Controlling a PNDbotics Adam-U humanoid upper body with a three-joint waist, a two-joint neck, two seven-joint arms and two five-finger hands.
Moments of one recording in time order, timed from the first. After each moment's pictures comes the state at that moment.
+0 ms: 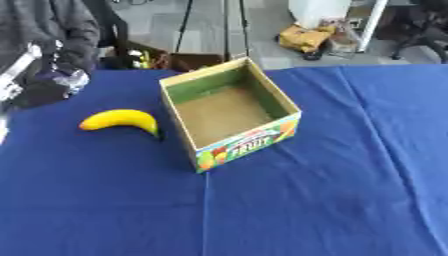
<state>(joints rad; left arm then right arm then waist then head) -0.67 0.73 -0.01 -1.40 -0.44 -0.06 -0.39 -0.22 -0.47 -0.05 -1.73 -0.43 -0.12 -0.12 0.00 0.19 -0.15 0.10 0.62</state>
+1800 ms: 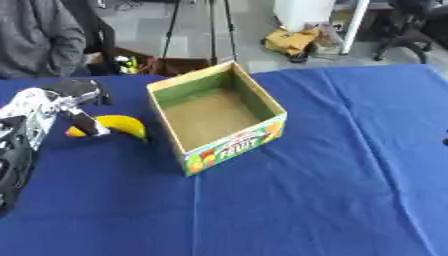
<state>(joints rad) -0.94 0.56 -0.01 -0.72 -1.12 -0.33 -0.42 -0.22 -0.47 -0.03 -1.73 -0.44 -0.11 -0.10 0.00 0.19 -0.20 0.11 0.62</state>
